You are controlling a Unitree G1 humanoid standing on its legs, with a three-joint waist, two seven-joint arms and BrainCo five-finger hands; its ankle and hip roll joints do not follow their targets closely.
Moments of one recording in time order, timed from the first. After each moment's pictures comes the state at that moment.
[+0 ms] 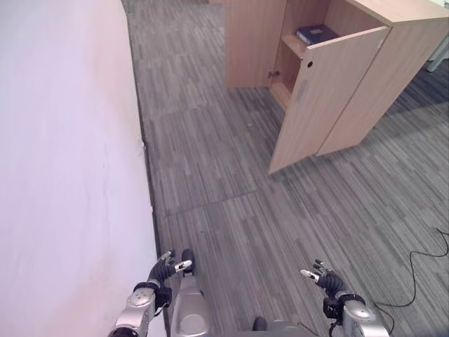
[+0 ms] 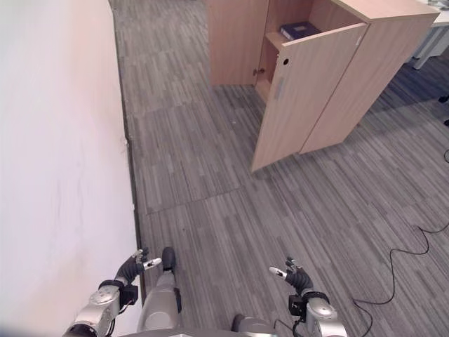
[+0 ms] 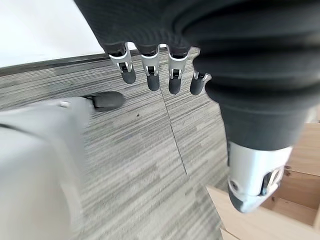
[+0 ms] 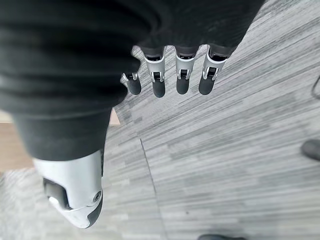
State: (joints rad) left arm 0.05 0.29 -0.15 0.78 -0.27 -0.06 -0.05; right arm 0.12 -0.35 0.11 0.74 0.33 -0.06 0.08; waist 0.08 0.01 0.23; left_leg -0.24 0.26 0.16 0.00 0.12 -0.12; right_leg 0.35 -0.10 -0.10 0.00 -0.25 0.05
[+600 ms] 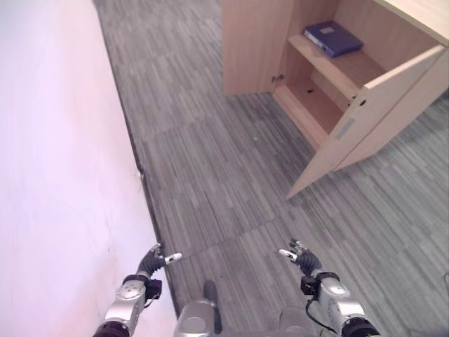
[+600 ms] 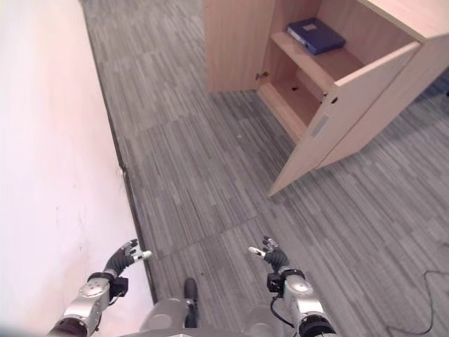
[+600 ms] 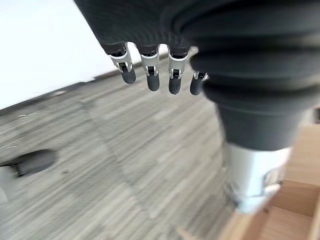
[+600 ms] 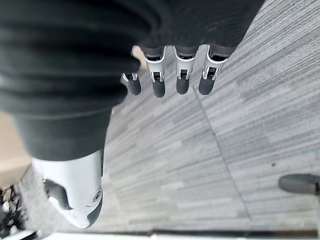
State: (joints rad) left arm 0.00 0.35 -0.11 0.70 -0.27 -0.08 -0.04; right arm -0.01 -0.28 0.14 0.74 0.33 -0.06 0.09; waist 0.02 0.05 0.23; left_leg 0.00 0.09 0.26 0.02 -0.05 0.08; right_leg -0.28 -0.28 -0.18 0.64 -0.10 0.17
